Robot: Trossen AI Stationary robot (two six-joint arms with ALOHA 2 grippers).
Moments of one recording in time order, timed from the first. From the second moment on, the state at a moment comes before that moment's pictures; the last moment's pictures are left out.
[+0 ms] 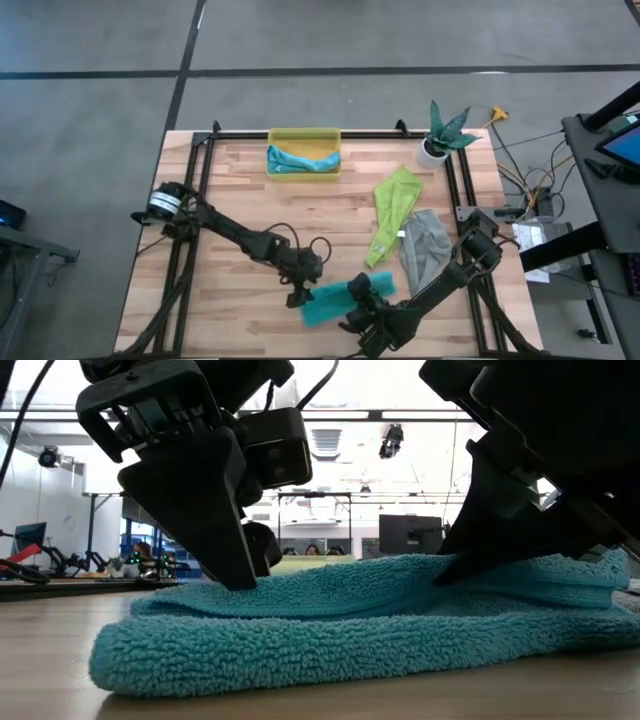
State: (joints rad) left arm -0.32 1.86 0.99 0.04 0.23 -0.44; right arm 0.77 2.26 1.49 -0.81 0.90 0.03
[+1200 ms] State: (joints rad) left arm -0.41 1.87 1.12 -0.24 -0.13 -0.20; right arm 0.76 2.26 1.49 -0.89 0.86 0.22
